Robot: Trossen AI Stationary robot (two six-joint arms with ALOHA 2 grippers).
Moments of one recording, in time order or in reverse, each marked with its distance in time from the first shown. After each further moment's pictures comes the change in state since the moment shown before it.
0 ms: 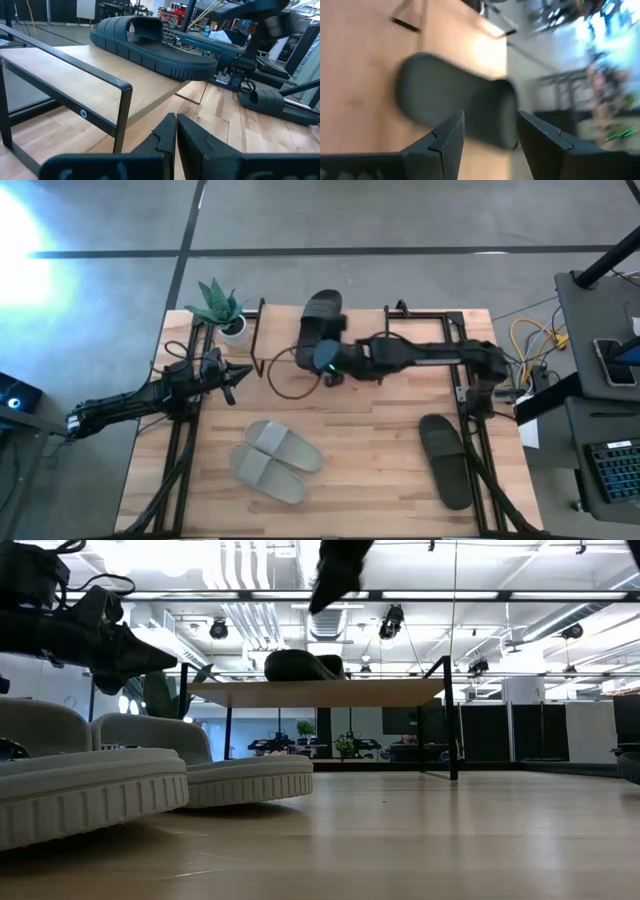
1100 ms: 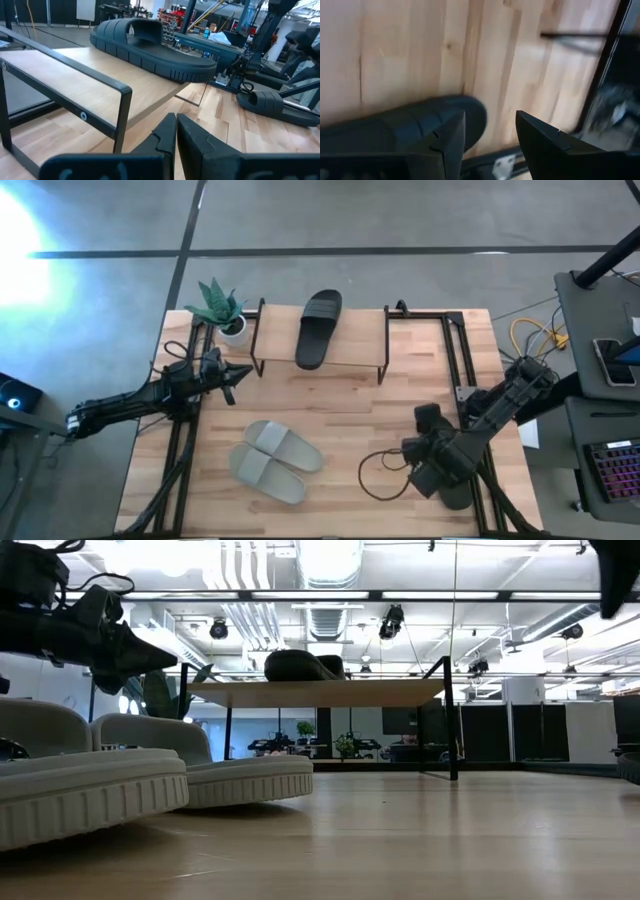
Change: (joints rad) left arm 0.000 0.000 0.000 0.000 0.000 0.000; right arm 0.726 -0.213 -0.472 -0.766 -0.300 1.086
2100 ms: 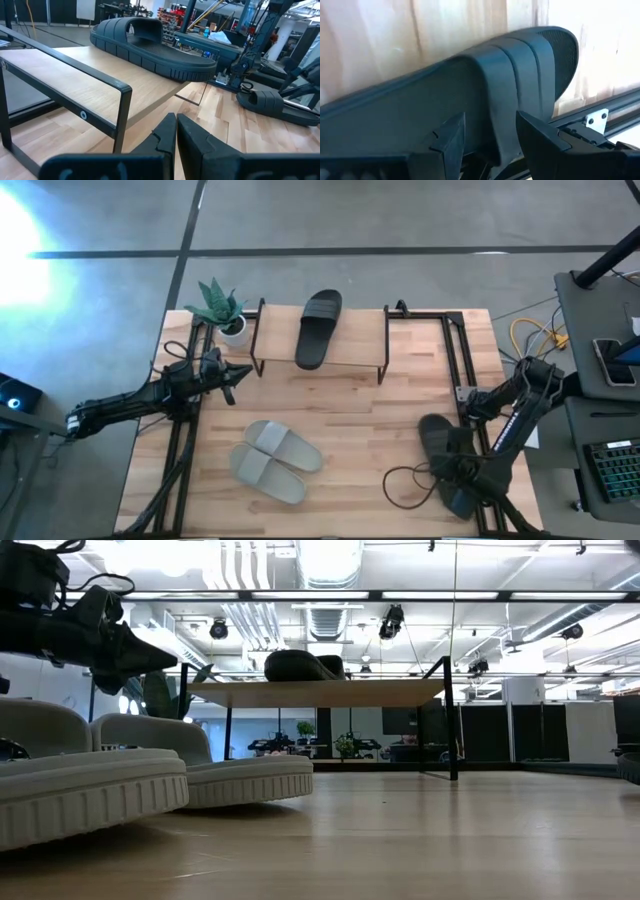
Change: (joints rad) left arm 0.000 -0.001 0.000 0.001 0.000 0.000; right arm 0.303 -0.037 -0.274 0.213 -0.229 0.520
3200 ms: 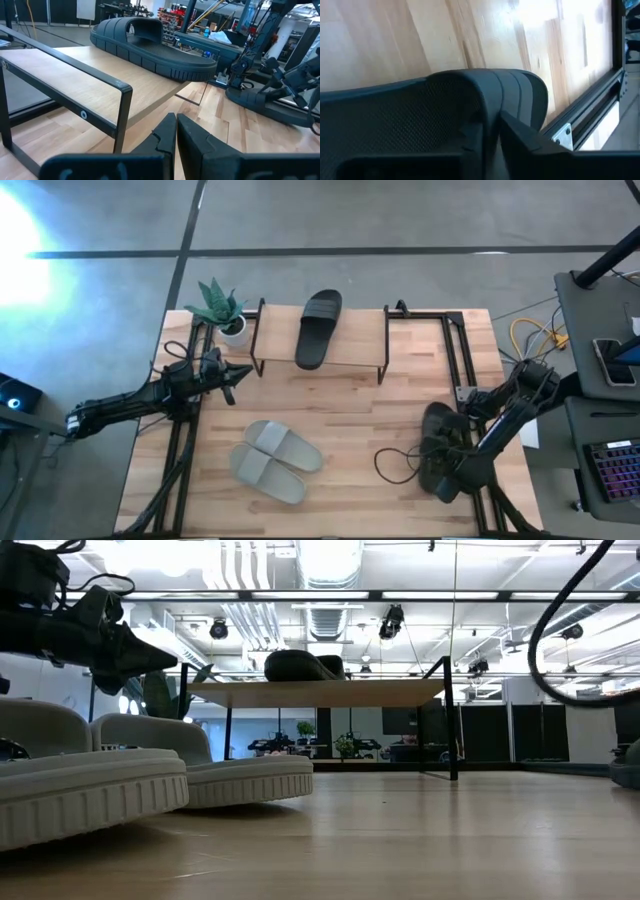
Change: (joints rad) left arm 0.000 0.001 0.000 -0.001 0.000 0.000; right arm -0.097 0.054 -0.170 0.028 0.215 0.128
